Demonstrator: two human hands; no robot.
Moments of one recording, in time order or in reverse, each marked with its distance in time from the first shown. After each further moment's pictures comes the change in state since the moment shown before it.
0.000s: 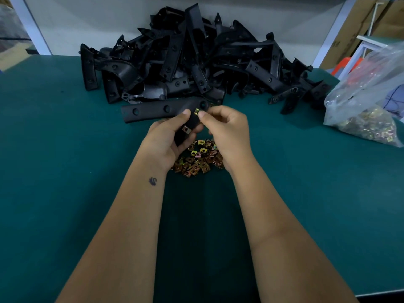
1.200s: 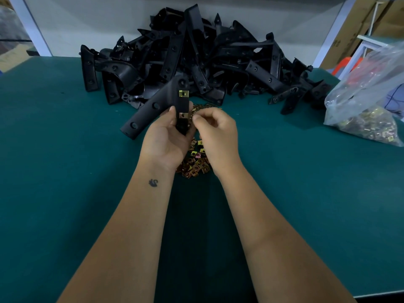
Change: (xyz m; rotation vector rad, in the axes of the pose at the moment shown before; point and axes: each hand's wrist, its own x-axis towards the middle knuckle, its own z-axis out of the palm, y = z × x) left_hand -0.006 -0.002 0.014 -0.434 -0.042 0.067; right_hand -0.009 0.003 0.018 0.042 0.035 0.011
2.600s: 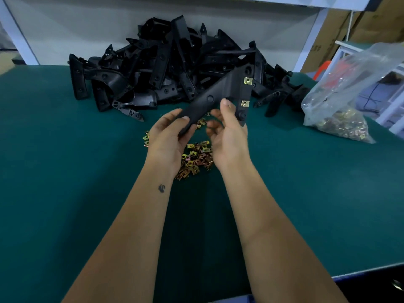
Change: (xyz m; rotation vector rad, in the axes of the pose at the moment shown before) left_hand -0.002 -0.015 0.009 0.221 0.033 0.118; right_hand 0.011 -0.010 -0.027 0.697 0.196 0.255
